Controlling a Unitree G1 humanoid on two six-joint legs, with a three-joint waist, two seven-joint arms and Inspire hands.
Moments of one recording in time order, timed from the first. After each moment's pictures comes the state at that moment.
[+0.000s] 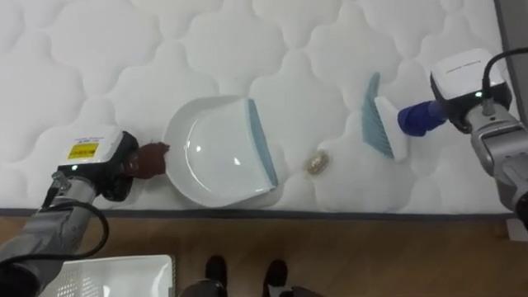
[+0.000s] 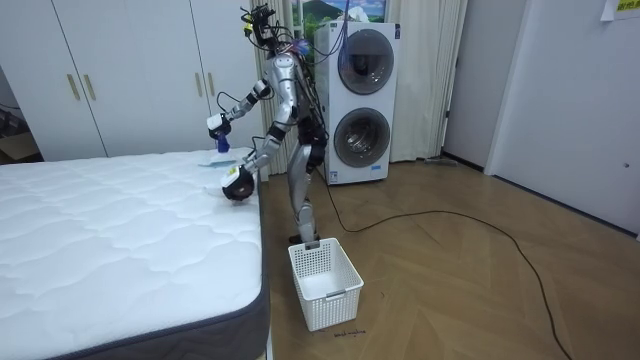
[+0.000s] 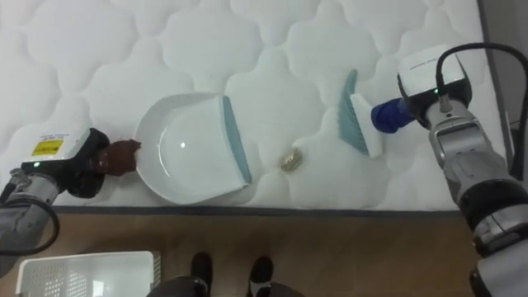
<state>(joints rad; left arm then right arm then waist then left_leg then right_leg) -0.36 0.67 -0.49 0.85 0.67 -0.18 0.34 -0.64 -0.70 0.53 0.92 -1.14 0.08 -0.24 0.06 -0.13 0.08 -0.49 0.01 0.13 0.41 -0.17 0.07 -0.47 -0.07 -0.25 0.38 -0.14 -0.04</state>
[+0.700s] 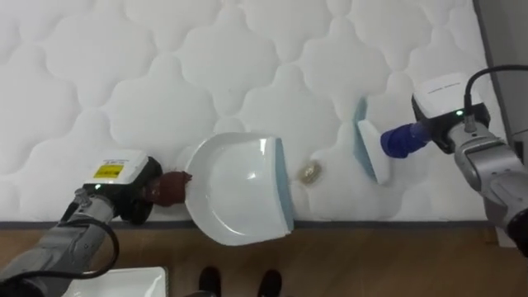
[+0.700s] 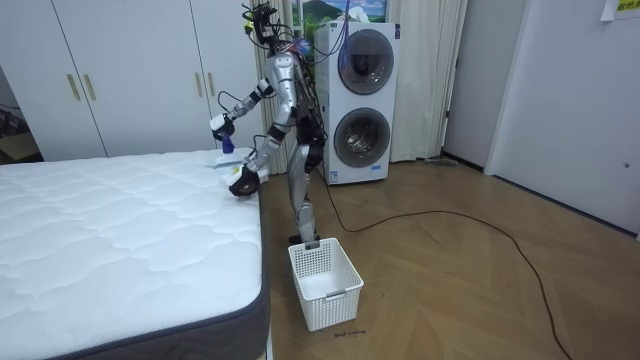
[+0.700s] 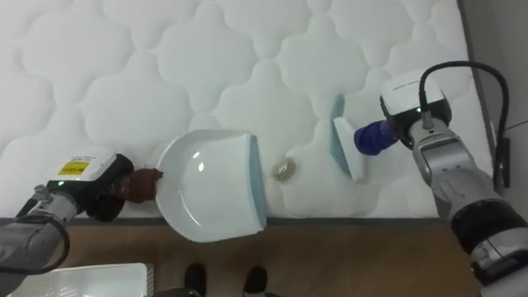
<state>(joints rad) -0.31 0.66 -0.58 0.79 0.67 -0.23 0.25 -0.52 -0.69 0.53 0.68 -1.10 0.09 -0.06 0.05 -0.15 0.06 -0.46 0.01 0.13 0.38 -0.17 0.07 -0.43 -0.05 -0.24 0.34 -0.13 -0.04</state>
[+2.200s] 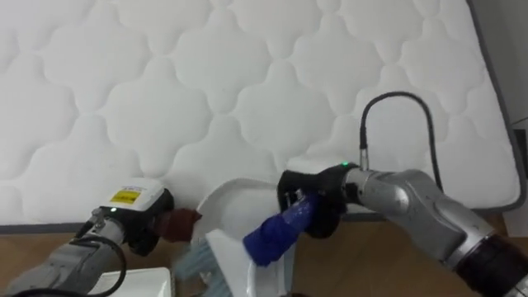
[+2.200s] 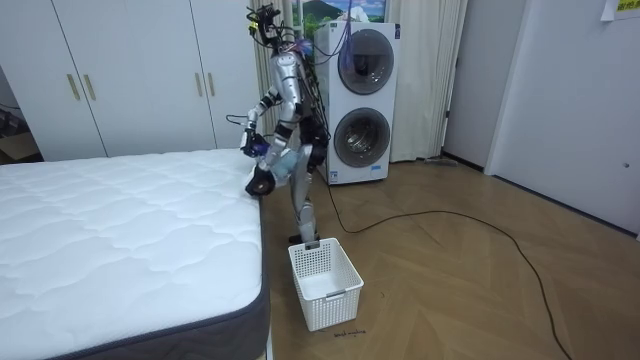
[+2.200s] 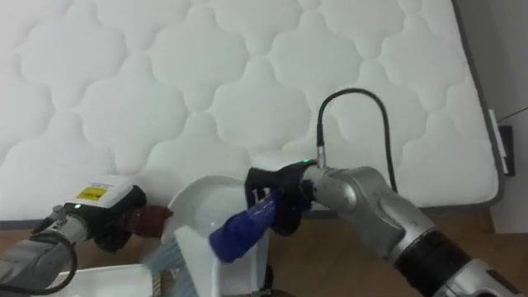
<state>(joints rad) -0.25 0.65 -0.64 0.78 0.75 -0.25 0.18 -0.39 -0.57 0.69 0.23 -0.39 -0.08 0.54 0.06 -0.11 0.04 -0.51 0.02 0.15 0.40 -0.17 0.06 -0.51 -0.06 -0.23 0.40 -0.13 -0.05</state>
